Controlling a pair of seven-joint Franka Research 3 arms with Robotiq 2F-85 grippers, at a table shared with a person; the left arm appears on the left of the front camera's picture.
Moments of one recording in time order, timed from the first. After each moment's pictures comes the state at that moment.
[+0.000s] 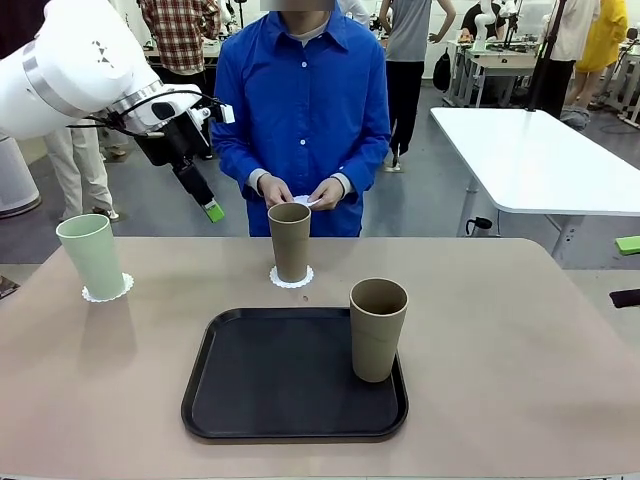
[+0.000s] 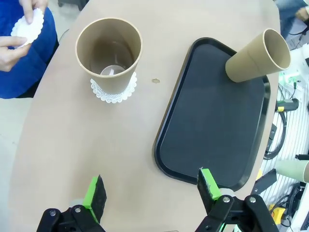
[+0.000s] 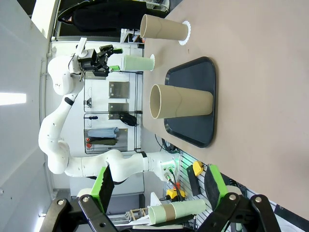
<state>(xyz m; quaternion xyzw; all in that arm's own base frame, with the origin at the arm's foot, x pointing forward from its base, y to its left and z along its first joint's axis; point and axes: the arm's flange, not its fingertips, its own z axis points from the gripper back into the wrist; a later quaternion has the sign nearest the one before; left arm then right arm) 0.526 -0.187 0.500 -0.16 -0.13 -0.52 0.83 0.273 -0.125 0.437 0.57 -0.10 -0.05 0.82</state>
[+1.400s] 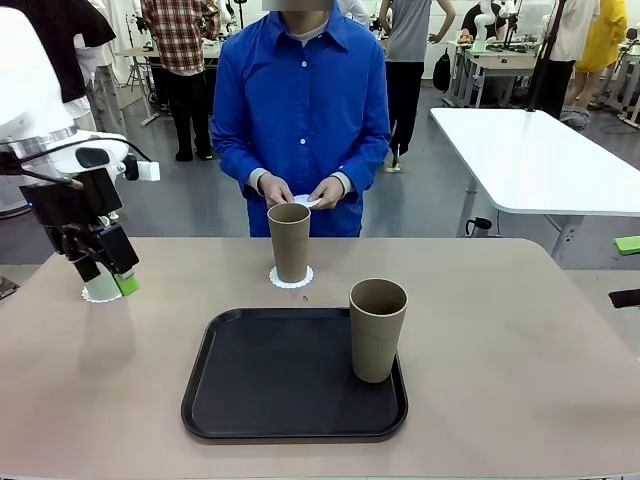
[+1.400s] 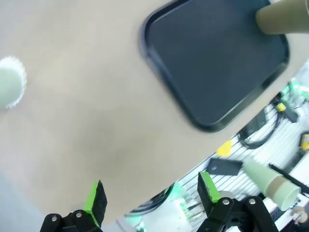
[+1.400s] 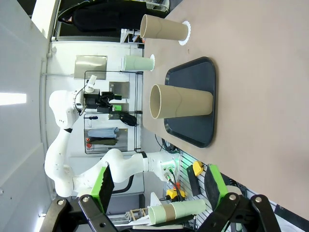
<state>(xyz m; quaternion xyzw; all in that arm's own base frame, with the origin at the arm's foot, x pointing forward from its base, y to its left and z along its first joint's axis) 0.364 -0.117 0.485 -0.09 -0.01 -0.28 0.96 0.273 -0.125 0.437 0.57 -0.10 -0.05 0.82</state>
